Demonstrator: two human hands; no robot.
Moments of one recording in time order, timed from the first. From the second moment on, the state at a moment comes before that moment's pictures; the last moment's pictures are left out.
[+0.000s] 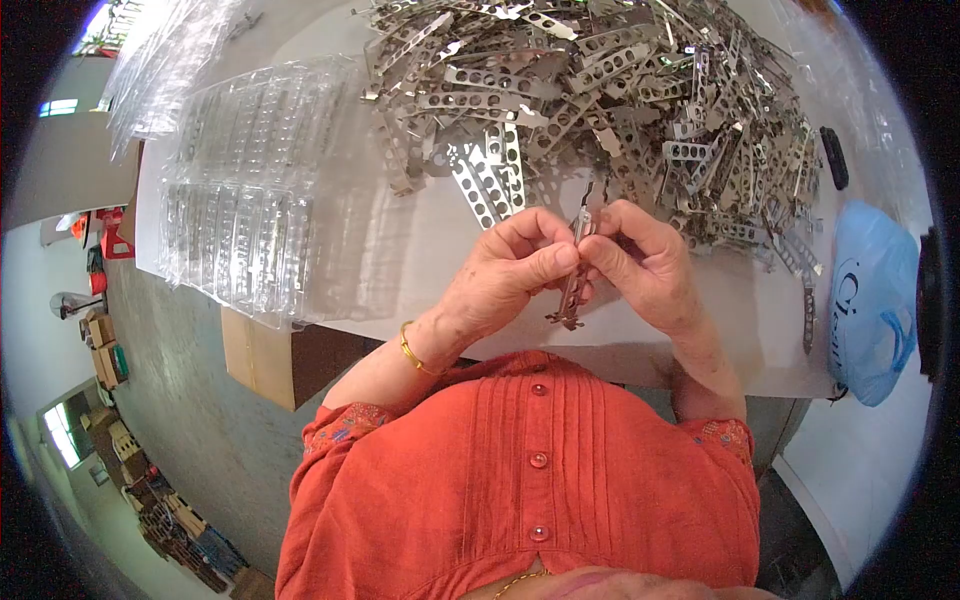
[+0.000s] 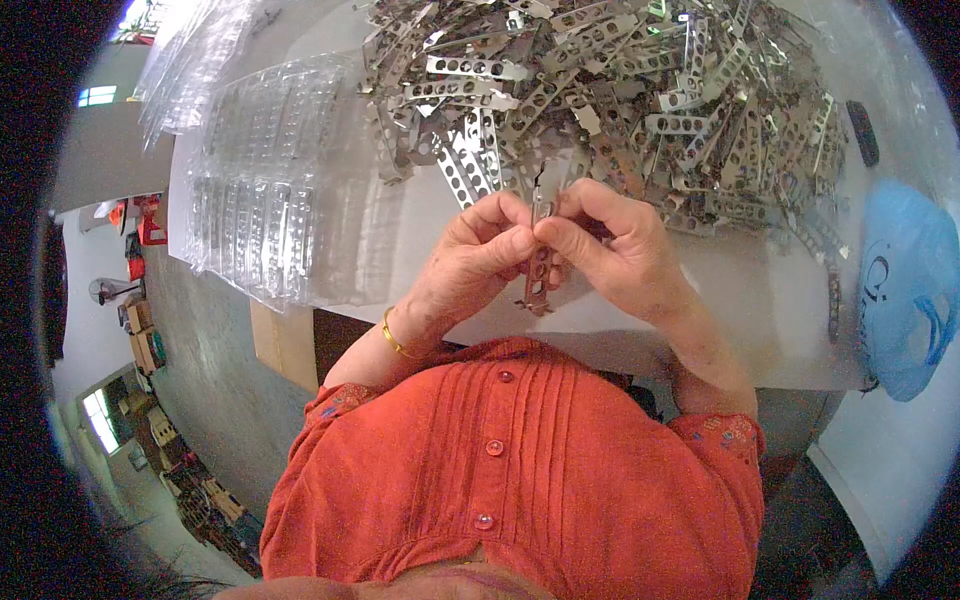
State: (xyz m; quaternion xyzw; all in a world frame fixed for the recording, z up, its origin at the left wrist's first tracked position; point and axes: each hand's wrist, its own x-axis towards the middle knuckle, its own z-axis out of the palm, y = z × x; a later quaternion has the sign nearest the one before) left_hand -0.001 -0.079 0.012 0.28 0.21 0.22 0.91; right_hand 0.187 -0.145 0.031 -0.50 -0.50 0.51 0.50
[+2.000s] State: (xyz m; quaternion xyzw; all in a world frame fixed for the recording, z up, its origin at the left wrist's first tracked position) left_hand -0.005 -0.070 0.019 0.22 0.20 0.23 0.93; right_hand 0.189 -0.141 0.035 -0.38 -0.62 0.47 0.50
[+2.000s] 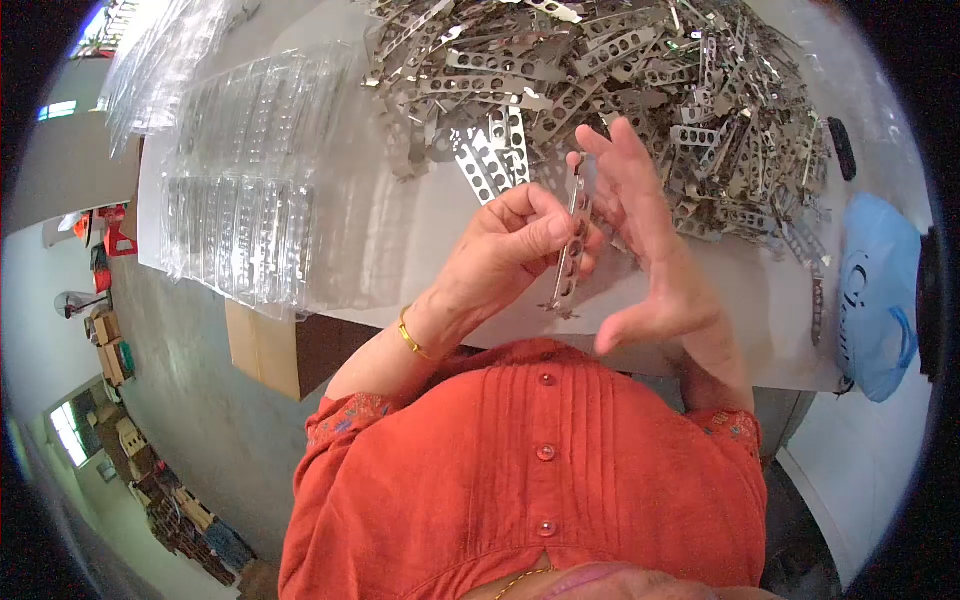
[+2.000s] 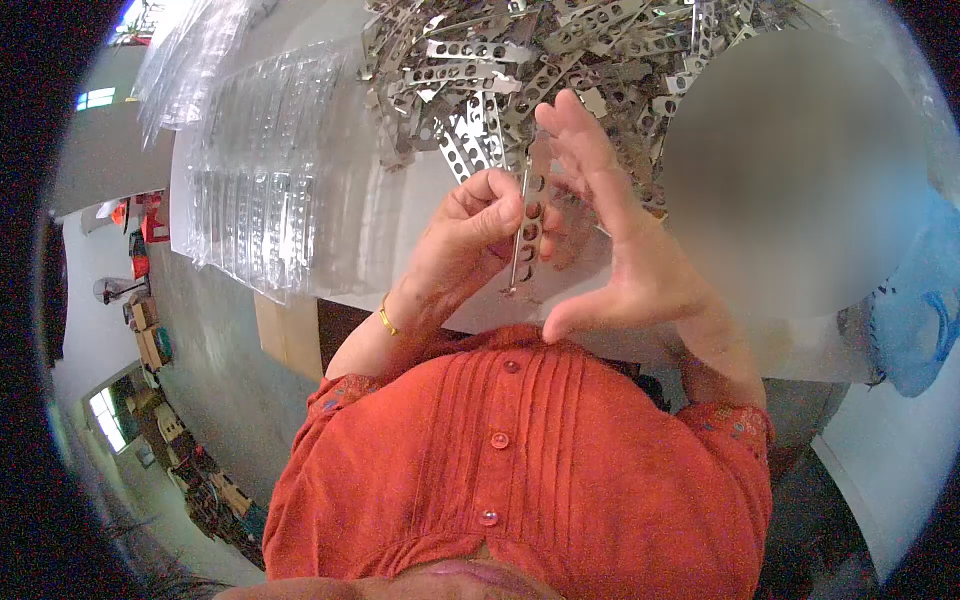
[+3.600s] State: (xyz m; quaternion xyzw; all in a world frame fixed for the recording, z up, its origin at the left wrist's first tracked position) left_hand 0.003 -0.101 0.037 0.66 0.29 0.15 0.67; right_hand 0.383 -0.300 0.132 -0.82 -0.33 -0.27 0.39
